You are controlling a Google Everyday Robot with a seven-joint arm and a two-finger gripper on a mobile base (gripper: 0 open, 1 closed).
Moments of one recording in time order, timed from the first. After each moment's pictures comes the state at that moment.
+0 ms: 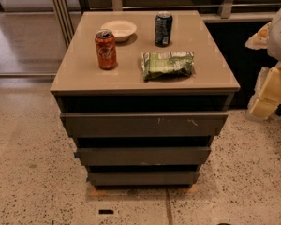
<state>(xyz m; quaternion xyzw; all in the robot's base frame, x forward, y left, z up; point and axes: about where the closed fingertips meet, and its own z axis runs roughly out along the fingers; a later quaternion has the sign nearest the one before) 0.439 -0.217 0.976 -0.60 0.78 -0.04 0.16</state>
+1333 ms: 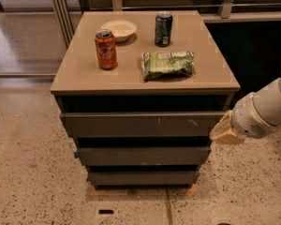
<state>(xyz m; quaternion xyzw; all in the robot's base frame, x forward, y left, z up) 0.449 -0.212 0.778 -0.56 0.80 0.11 0.20</state>
